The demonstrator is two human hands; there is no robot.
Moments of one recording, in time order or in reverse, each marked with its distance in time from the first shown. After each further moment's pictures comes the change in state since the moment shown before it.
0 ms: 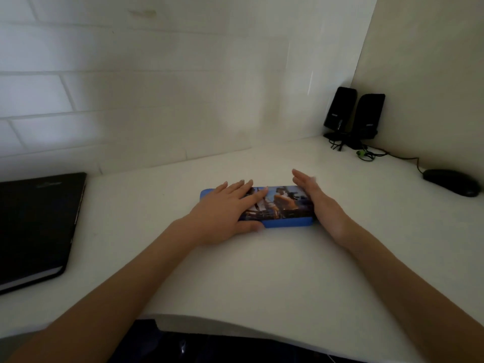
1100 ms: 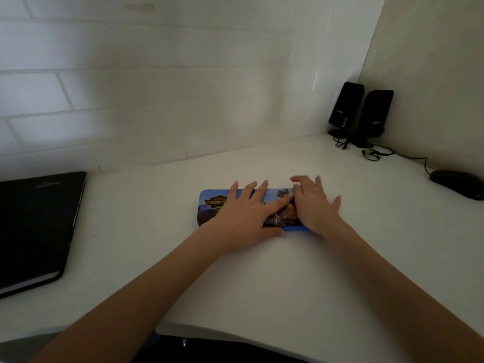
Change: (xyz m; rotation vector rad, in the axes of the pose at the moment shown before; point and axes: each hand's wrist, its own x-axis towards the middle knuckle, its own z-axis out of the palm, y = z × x) left_hand 0.024 0.036 0.000 0.032 -0.044 -0.055; right_hand 0.035 0.014 0.009 -0.973 0.131 0.092
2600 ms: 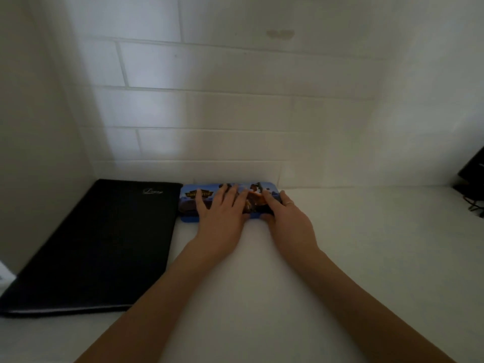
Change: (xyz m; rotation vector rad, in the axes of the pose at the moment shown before) left_hand -0.062 -0.180 0.023 -0.005 0.220 -0.730; right_hand 0.054 -0.201 0.087 0.039 -0.045 -0.493
